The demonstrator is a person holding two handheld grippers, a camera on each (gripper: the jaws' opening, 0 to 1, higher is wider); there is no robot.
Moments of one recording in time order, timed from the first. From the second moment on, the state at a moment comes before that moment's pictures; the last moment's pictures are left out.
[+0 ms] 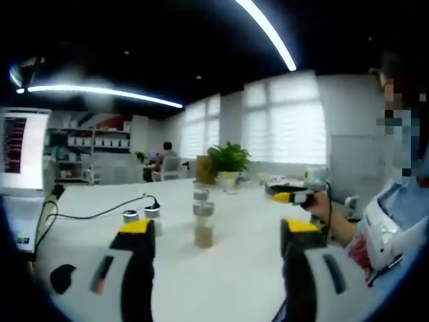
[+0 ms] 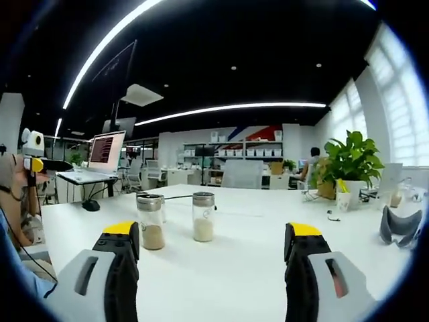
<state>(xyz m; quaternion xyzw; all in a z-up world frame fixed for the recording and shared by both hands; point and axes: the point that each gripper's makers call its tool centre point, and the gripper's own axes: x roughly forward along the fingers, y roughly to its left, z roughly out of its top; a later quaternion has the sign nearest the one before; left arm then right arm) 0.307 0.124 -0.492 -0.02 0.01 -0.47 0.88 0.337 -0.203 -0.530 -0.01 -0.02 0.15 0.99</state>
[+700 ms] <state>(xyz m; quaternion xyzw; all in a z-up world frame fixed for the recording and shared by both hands) 0.309 0.129 -0.496 -0.01 0.01 -0.46 0.89 0.404 -0.194 -0.519 0.02 -0.02 0.21 0.98</state>
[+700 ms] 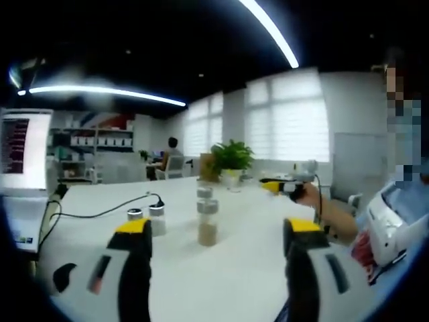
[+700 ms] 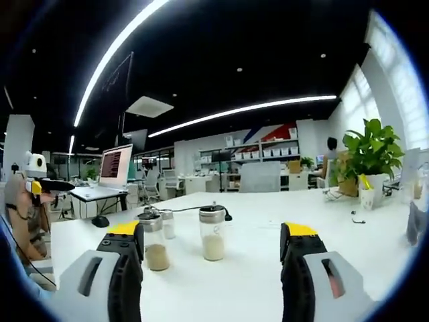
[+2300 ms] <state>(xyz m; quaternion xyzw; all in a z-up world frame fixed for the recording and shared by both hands) 0.320 0.132 -0.506 -0.01 0.03 -0.45 0.89 0.570 -0.110 -0.585 -0.02 0.02 0.36 0.93</state>
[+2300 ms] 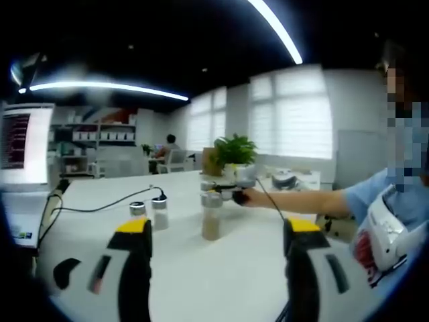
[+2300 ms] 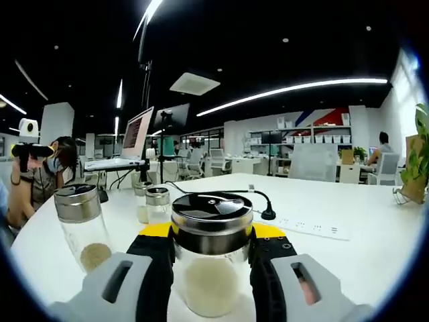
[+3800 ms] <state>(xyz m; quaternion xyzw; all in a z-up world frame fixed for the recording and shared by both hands) 0.325 0.135 -0.510 -0.02 0.04 -0.43 0.90 0.477 -0.097 -0.561 -0.01 -0.02 0.38 0.92</state>
